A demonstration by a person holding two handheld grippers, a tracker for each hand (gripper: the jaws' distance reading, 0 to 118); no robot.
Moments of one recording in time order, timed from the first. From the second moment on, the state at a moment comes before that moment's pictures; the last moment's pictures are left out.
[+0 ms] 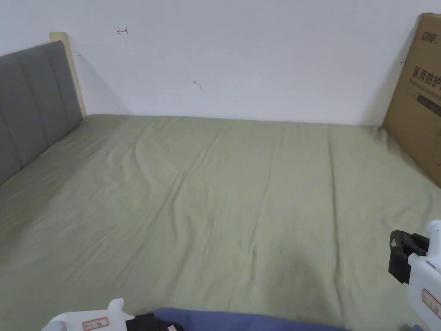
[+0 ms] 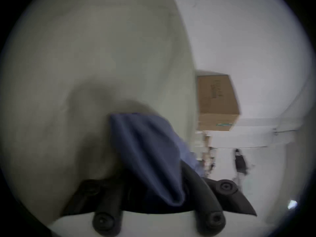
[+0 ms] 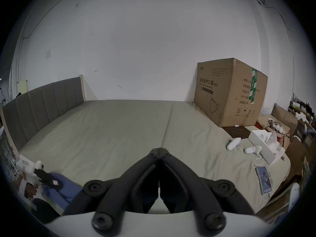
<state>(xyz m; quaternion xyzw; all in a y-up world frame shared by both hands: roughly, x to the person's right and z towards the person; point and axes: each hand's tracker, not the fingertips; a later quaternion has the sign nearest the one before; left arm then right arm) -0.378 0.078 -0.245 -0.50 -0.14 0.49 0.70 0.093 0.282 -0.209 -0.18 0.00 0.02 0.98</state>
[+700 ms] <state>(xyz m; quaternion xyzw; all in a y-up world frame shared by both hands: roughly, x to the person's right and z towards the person) -0.387 0.239 -0.213 -0.43 -0.11 0.29 0.84 0.090 0.295 -0.204 -0.16 0.00 -0.02 0.99</state>
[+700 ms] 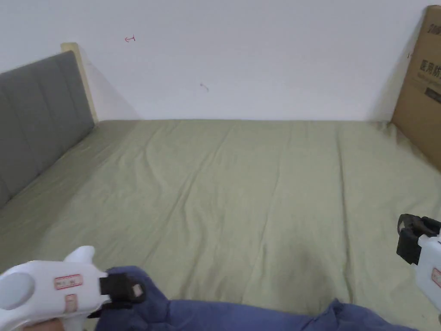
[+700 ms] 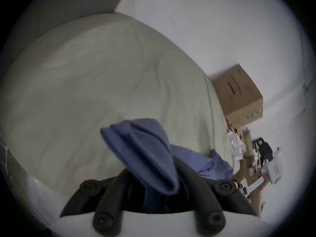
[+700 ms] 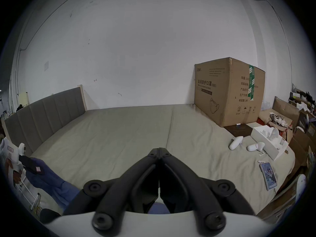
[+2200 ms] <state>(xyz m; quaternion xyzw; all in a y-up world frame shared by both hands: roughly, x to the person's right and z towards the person) -0.319 0.181 -0.211 -0.40 -0.15 0.29 0.86 0.137 0.282 -0.175 -0.17 -0.01 -0.06 0.98</state>
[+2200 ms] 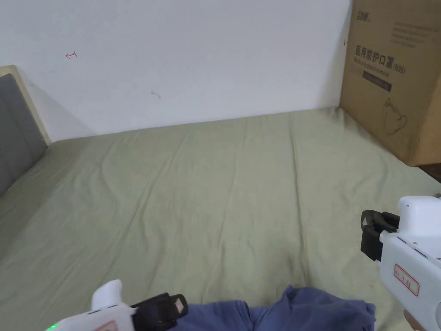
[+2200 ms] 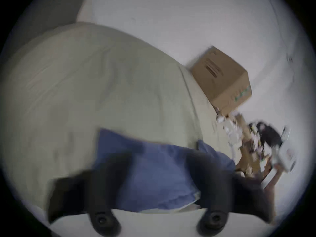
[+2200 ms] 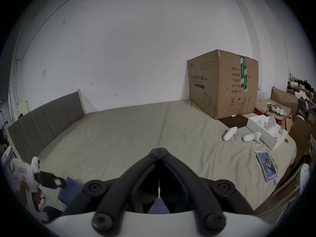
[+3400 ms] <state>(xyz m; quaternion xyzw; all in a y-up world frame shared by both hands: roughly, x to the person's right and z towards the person) -0.364 0.227 -0.195 -0.38 -0.08 0.32 0.86 0.111 0.282 -0.187 -0.18 0.04 -0.08 0.98</state>
